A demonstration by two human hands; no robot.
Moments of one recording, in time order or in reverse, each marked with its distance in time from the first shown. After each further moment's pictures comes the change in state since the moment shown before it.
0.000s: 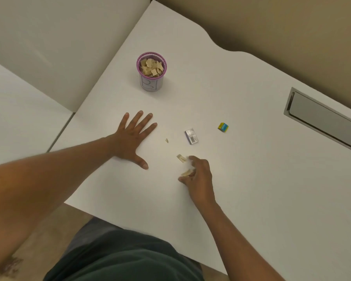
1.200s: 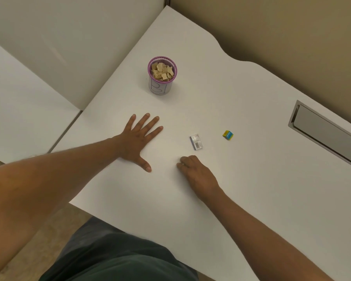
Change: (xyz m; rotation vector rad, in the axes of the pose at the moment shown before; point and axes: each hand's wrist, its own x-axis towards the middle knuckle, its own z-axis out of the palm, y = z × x) left_hand -0.002 0.001 -0.004 0.027 -0.003 -0.001; right_hand 0.036 -0.025 -0.017 -0.943 -0.363 -0.624
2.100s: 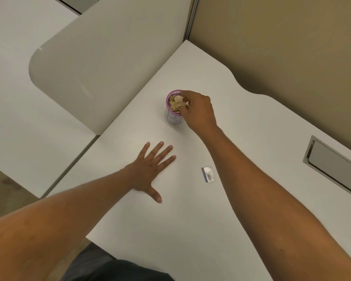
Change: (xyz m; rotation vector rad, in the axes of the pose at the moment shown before) left_hand 0.005 -0.009 0.011 -0.114 0.010 0.038; right_hand 0.224 -0.012 -0.170 0.314 0.470 0.191
